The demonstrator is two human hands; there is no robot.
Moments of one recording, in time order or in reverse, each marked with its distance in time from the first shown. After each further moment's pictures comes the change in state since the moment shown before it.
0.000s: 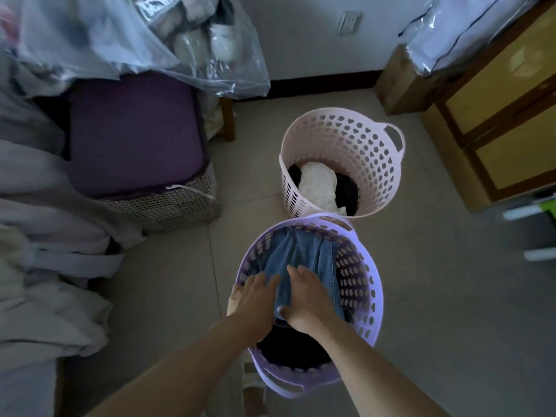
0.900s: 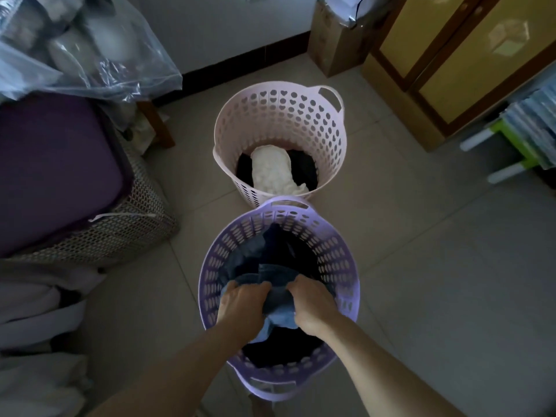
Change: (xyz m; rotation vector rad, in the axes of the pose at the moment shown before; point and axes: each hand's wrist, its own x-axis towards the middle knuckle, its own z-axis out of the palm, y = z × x) left_hand 0.049 0.053 0.020 0.111 0.065 0.235; right_hand -0.004 0.093 0.008 -0.034 -0.036 0.054
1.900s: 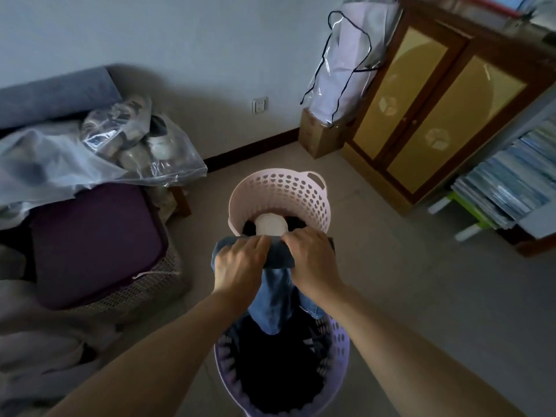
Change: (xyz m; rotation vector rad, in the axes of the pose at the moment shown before) left_hand -0.064 0.031 -0.211 0.268 0.761 0.139; right_hand -0.086 -0.070 -0.186 -0.039 0.886 -0.156
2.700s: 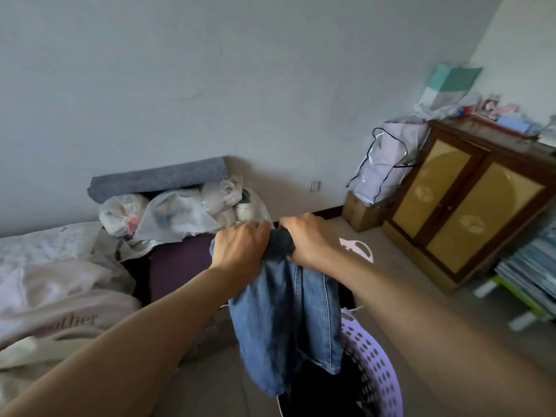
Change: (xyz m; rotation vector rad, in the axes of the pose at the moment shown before) left_hand -0.091 -0.114 -0.245 0.219 -0.028 -0.214; right_hand 0.014 -0.239 -0.166 -0.121 -0.094 -0.227
